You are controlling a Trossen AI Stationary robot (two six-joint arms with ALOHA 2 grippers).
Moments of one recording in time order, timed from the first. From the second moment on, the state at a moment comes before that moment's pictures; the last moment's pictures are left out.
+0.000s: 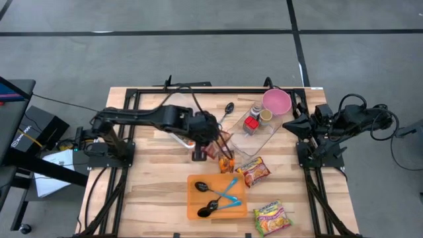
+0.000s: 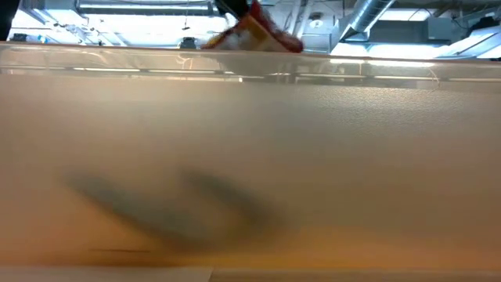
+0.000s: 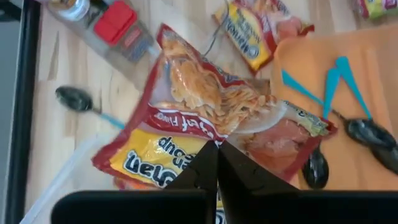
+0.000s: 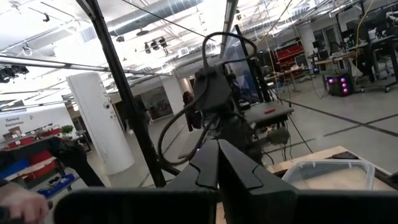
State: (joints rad) left arm -0.07 1.77 1.87 -1.12 -0.16 0.05; right arm 0.38 0.49 0.75 -0.02 0.34 0.26
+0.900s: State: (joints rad) left arm 0.23 1.48 1.48 -1.19 -0.25 0.35; right arm 0.38 0.50 0.75 -0.04 0.38 0.29
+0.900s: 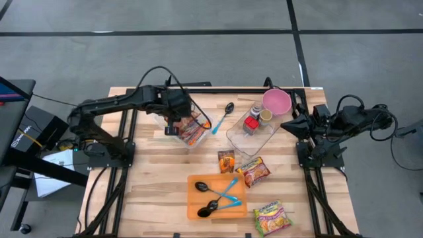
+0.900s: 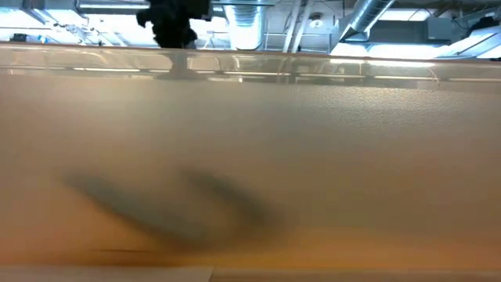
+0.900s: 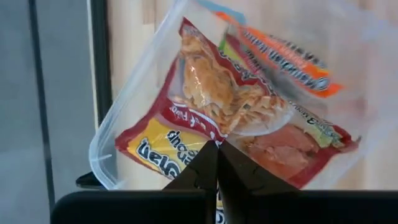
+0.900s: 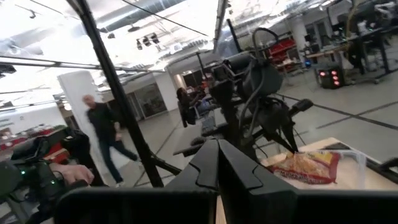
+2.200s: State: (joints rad) left arm 0.47 1.30 0.97 -0.70 -0.16 0.63; right arm 0.21 0.61 0.74 0.05 0.45 0.37
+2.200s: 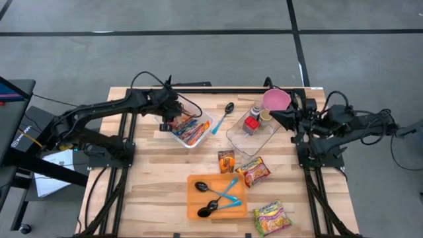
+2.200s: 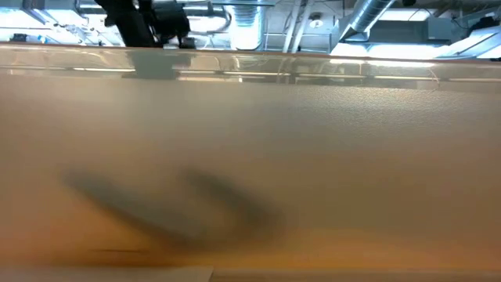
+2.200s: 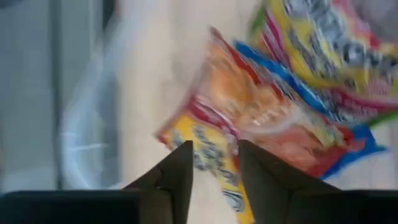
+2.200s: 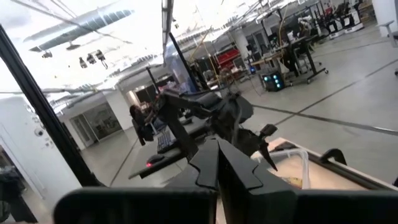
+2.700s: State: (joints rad) left arm 0.28 0.91 0.97 -0.29 0.00 0.00; right arm 0.22 0.61 0.74 0.04 0.45 0.39
